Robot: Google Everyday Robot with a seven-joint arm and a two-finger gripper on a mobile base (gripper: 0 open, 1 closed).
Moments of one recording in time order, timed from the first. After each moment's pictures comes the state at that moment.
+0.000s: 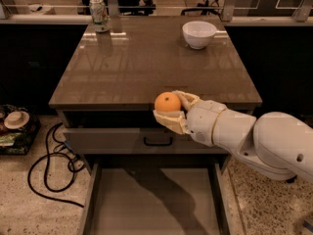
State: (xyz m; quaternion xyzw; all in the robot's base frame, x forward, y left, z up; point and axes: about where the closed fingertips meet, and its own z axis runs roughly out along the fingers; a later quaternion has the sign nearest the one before) arm 0.517 -0.038 0.845 -0.37 0.69 0.20 0.58
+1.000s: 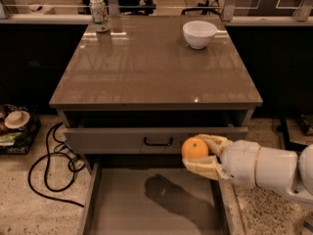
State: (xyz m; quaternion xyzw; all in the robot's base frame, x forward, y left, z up) arm 0.433 -0.103 0.767 -0.42 0.72 0.25 0.49
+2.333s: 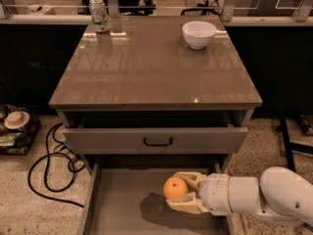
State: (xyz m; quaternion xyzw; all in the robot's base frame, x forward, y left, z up) arm 0.383 -0.059 0.651 -0.50 0.69 0.32 0.41
